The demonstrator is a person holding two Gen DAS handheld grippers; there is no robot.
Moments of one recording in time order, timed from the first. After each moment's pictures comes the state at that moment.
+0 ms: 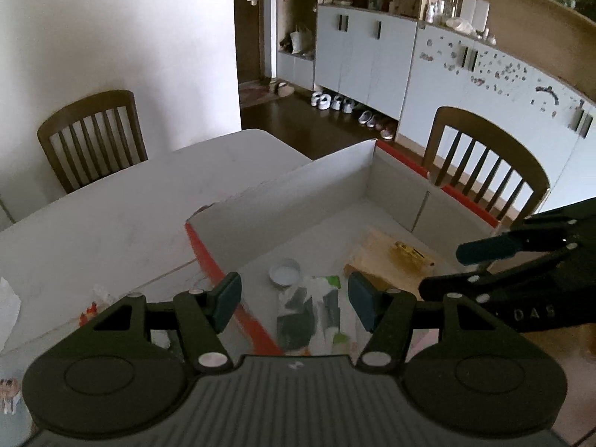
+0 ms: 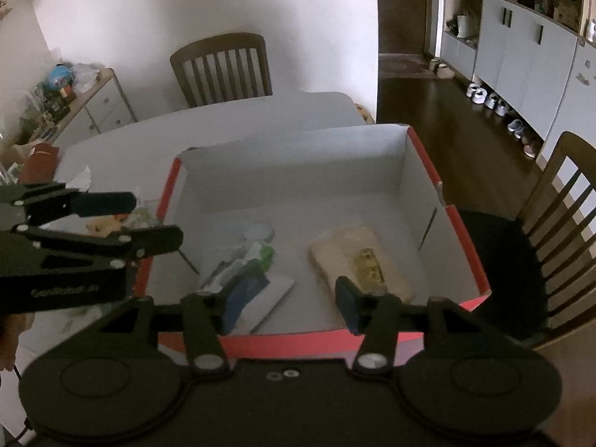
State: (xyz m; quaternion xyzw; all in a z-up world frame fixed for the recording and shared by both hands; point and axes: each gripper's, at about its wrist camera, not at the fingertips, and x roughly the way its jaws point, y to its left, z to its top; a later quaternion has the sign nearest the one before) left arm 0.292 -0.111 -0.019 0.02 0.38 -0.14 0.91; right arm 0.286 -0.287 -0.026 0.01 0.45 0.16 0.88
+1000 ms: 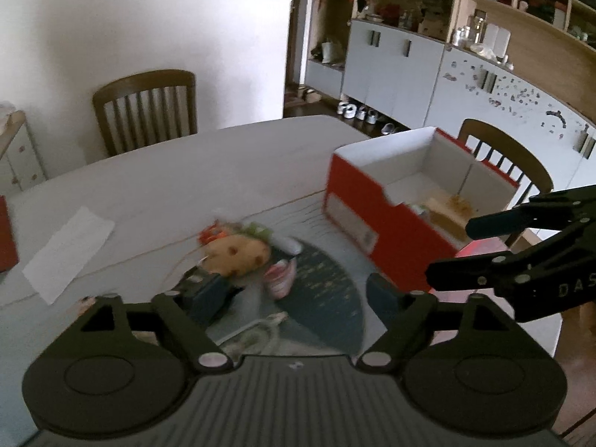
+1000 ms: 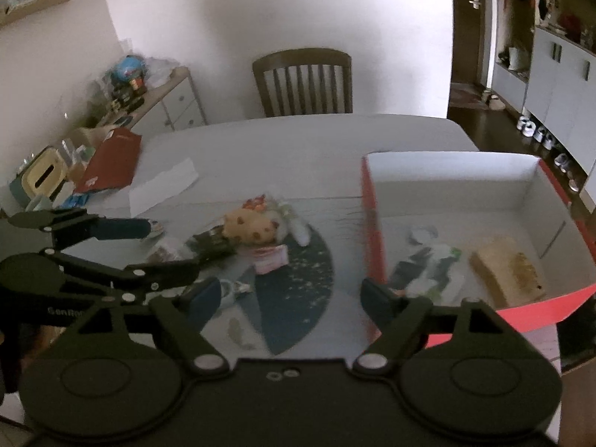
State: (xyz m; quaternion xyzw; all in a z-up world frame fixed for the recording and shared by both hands) left arm 0.190 0.064 -0.033 -0.02 0.37 -0.11 0.92; right arm 0.214 -0.113 -0.013 -0.01 0.41 0.22 0.88
